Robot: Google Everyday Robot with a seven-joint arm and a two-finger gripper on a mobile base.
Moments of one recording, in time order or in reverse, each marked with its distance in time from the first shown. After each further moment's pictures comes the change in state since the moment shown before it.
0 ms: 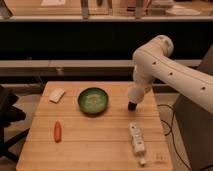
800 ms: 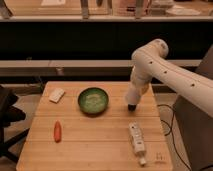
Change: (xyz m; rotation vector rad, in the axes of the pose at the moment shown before) arm -0.006 -0.009 0.048 -0.039 -0.083 0.012
